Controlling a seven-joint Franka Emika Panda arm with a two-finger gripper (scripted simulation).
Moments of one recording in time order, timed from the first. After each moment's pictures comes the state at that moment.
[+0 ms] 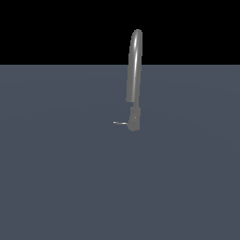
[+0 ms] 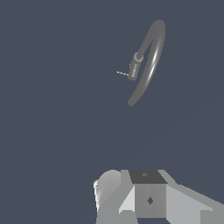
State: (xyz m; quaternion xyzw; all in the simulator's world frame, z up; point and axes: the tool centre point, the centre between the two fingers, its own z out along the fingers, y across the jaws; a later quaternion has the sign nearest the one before) arm -0.247 0.018 0.491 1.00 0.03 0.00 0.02
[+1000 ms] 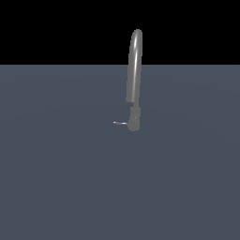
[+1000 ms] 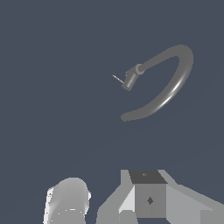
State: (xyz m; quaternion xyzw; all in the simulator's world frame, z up) arm -0.211 0.046 0.444 0.97 0.17 -0.01 0.15
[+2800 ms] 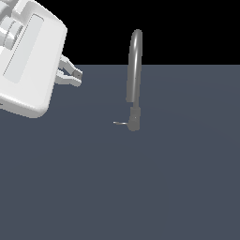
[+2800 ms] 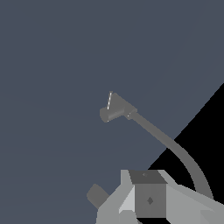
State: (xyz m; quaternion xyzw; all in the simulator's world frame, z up) arm -0.145 0.088 0.268 0.70 0.52 -0.04 0.49
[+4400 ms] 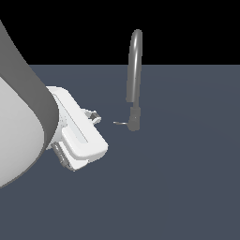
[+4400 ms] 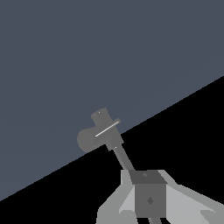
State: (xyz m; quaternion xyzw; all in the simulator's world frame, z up) arm -0.111 0.066 0.164 0.43 0.65 -0.05 0.62
